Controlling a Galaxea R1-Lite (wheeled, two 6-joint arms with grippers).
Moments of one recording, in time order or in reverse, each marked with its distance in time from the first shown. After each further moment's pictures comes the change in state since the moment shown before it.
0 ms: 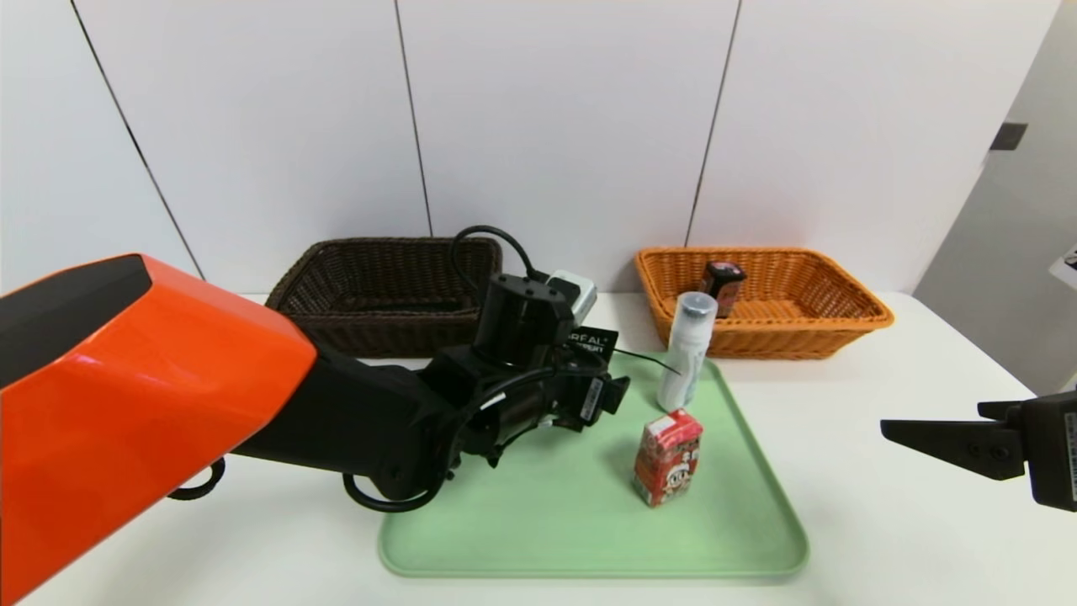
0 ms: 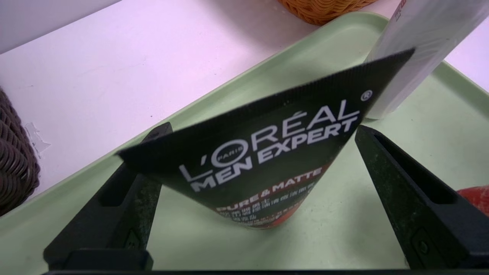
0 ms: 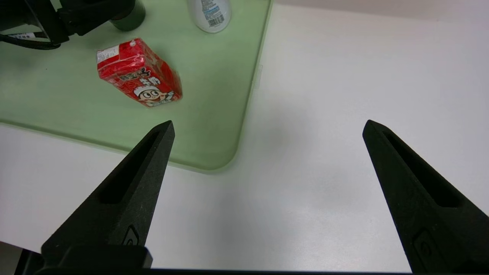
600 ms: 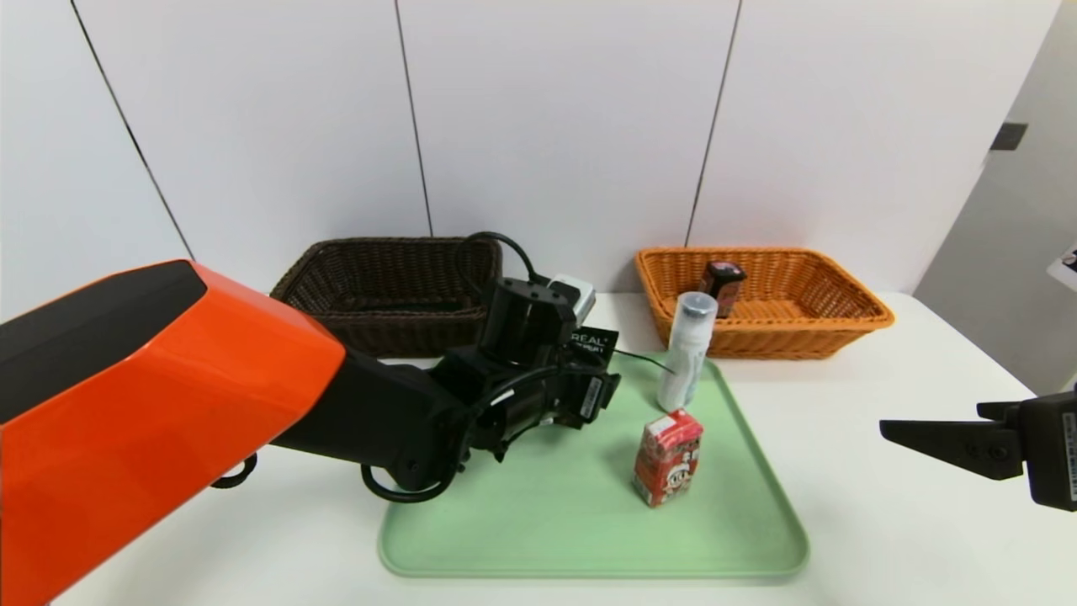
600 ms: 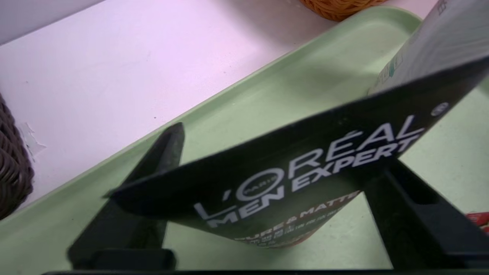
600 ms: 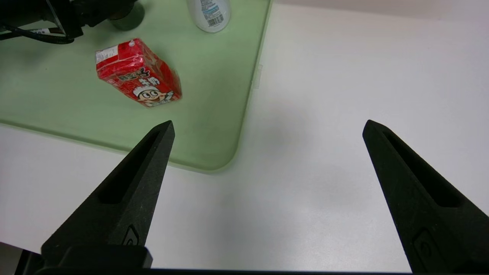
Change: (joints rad) left arm 0.014 0.047 -0.036 0.000 0.001 0.000; right arm 0.000 0.002 0.000 0.000 0.000 0.001
